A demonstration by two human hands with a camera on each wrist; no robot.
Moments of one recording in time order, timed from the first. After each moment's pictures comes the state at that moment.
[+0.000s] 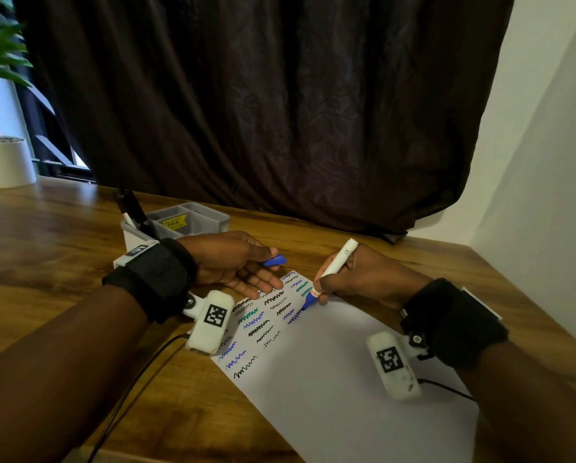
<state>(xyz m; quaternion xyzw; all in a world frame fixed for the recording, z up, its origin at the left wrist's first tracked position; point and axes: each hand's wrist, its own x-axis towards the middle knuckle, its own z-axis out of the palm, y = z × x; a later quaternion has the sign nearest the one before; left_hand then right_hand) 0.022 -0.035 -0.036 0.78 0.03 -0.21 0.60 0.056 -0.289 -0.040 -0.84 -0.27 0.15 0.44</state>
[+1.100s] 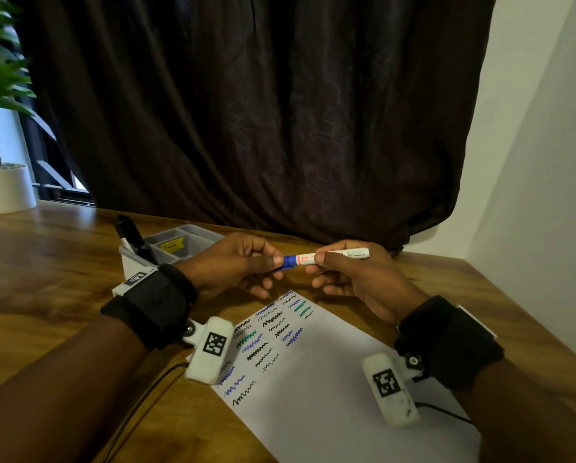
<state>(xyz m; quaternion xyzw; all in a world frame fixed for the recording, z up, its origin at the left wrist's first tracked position) 0.019 -0.041 -0.033 0.75 -0.14 -0.05 0.65 0.039 -0.280 -0.024 -0.72 -0.21 0.08 0.66</state>
